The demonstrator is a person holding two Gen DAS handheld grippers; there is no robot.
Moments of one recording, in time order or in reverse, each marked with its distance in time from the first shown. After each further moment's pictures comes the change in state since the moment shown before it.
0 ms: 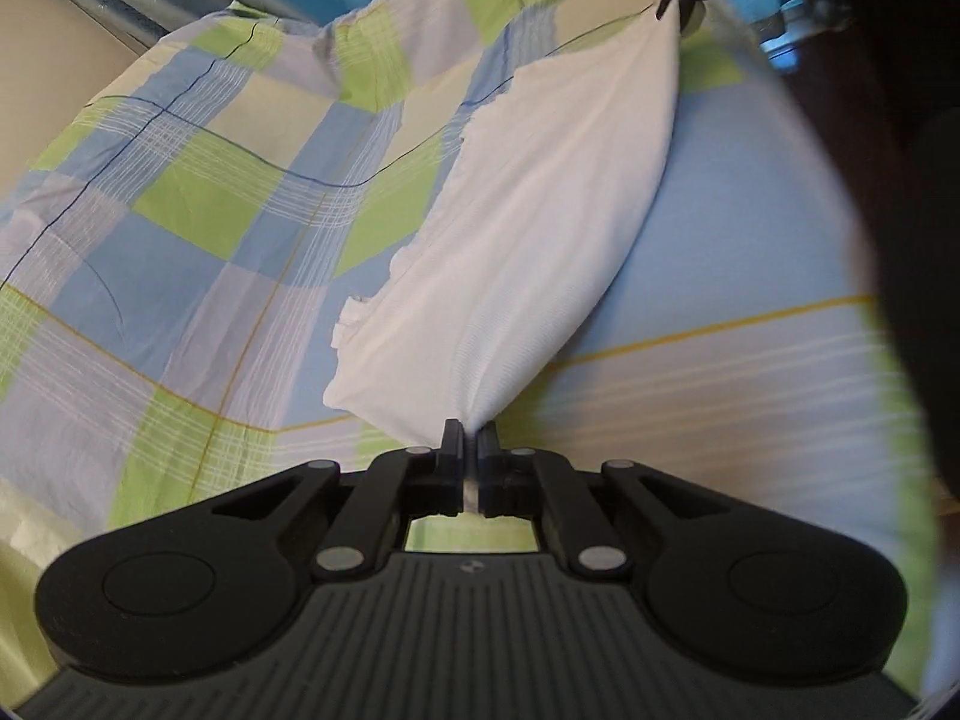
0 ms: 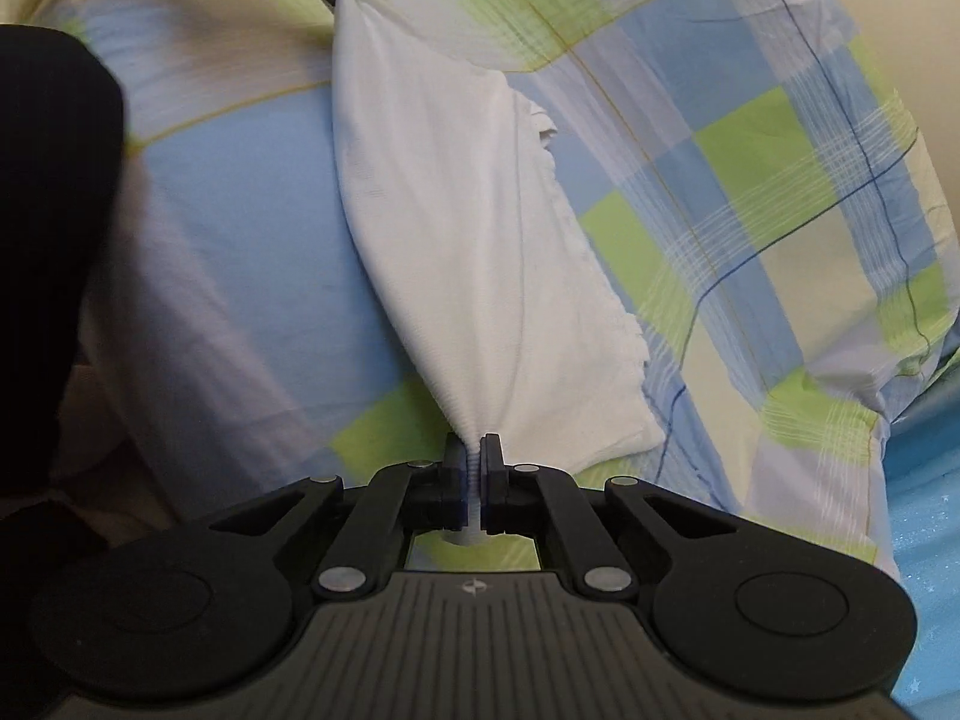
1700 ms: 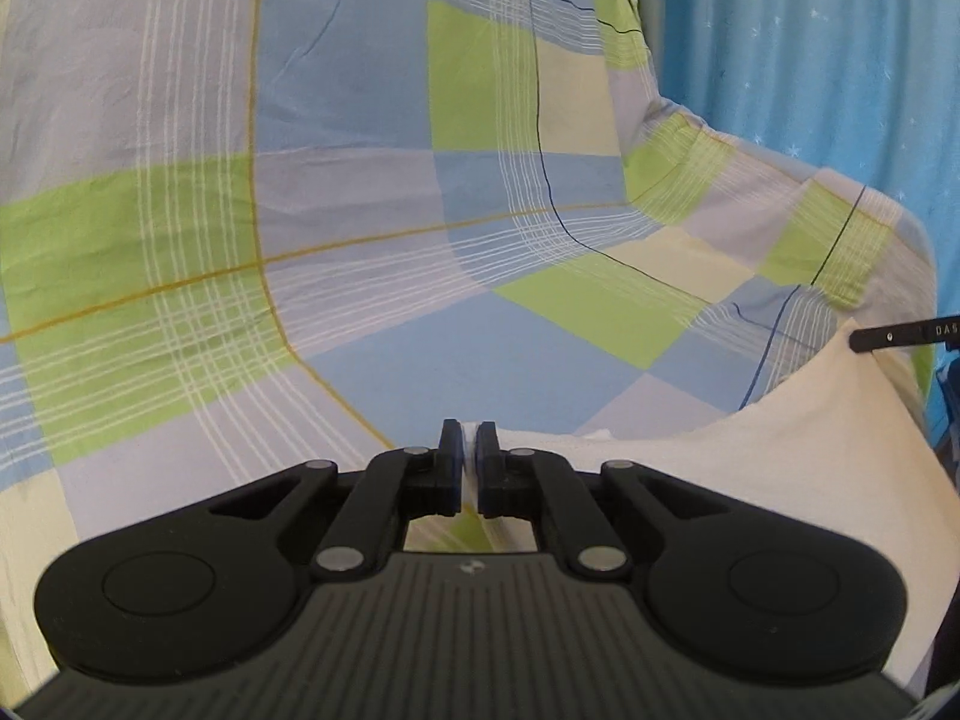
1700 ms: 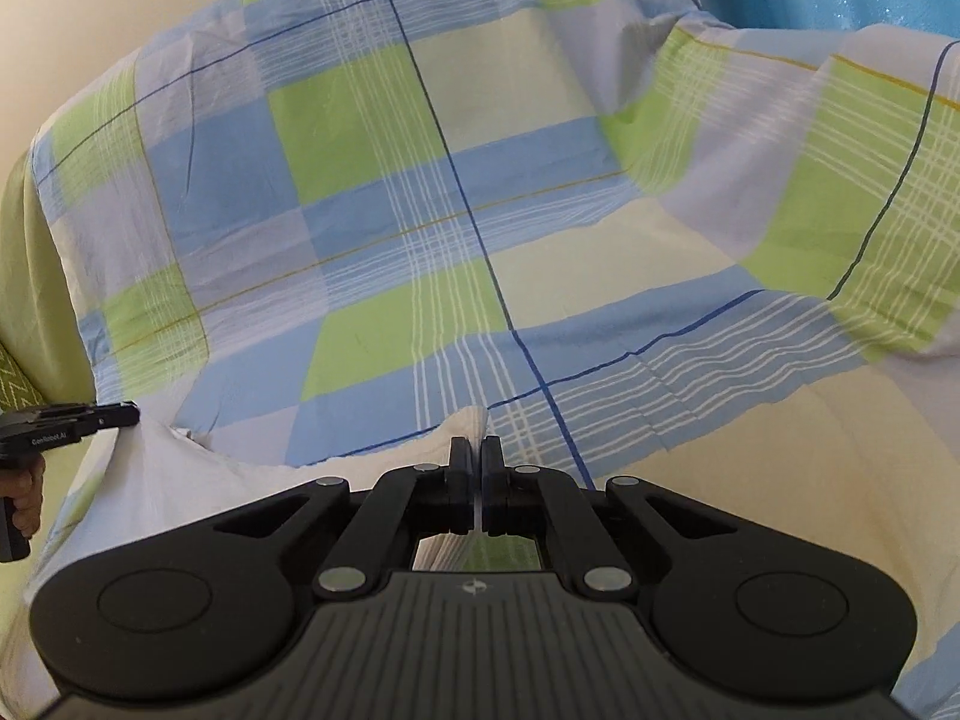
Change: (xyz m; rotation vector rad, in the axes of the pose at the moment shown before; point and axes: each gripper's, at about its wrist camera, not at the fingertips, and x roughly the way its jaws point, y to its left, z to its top) left arm 0.128 0.161 -0.049 -0.970 -0.165 -0.066; right arm 0.095 -0.176 -0.099 1.248 -0.324 0.119
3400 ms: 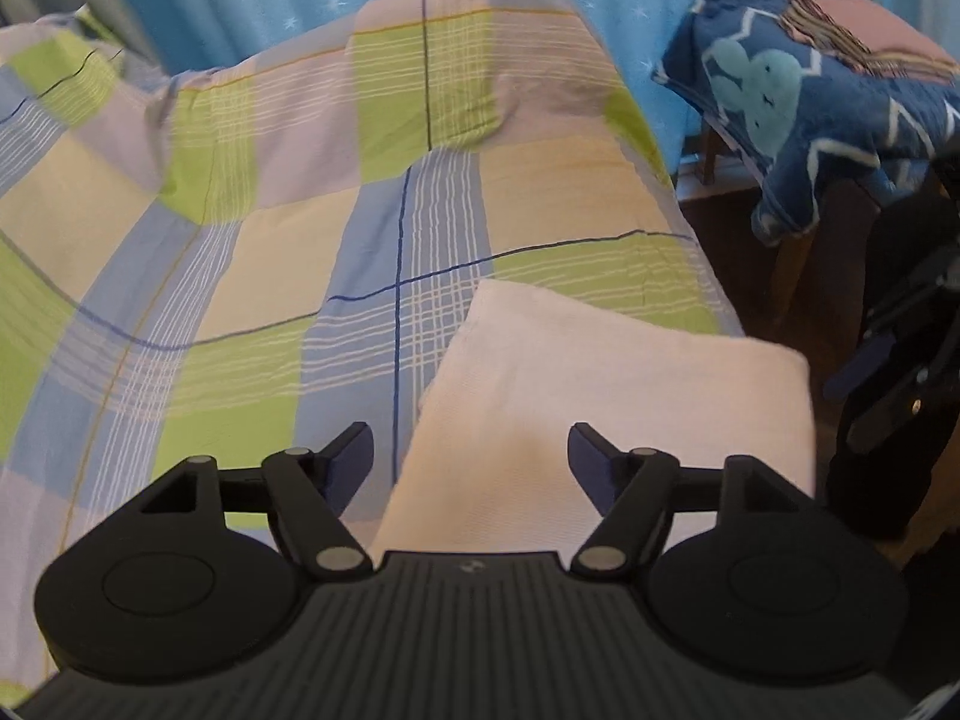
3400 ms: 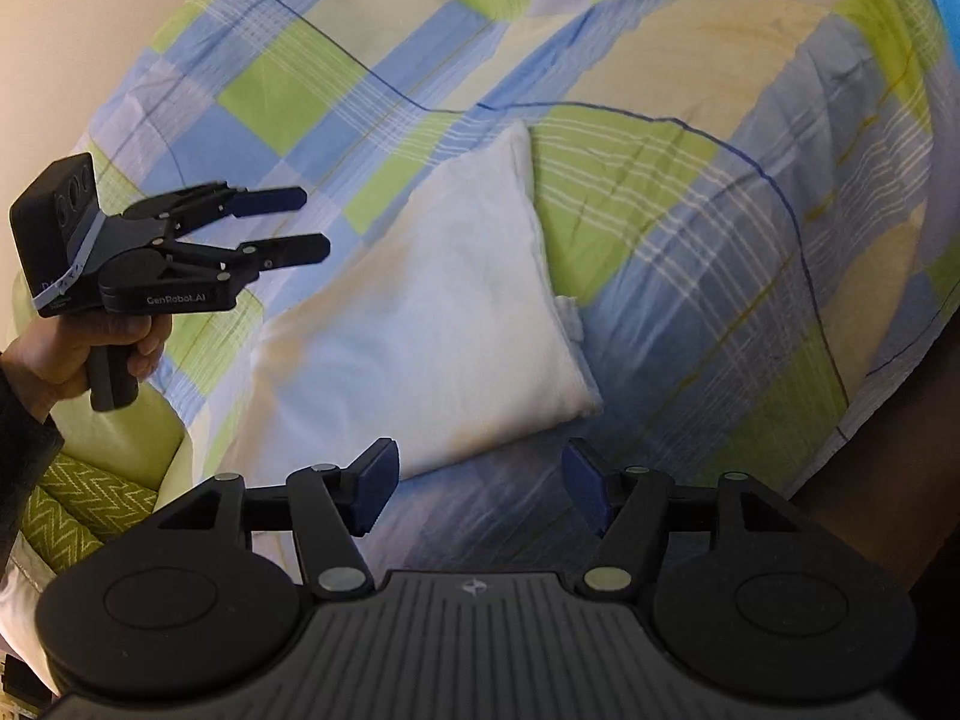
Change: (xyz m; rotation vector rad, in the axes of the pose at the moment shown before) left arm 0.066 -0.215 0.064 0.832 0.267 -0.468; right arm -0.090 0.093 -0.160 0.548 0.112 0.010
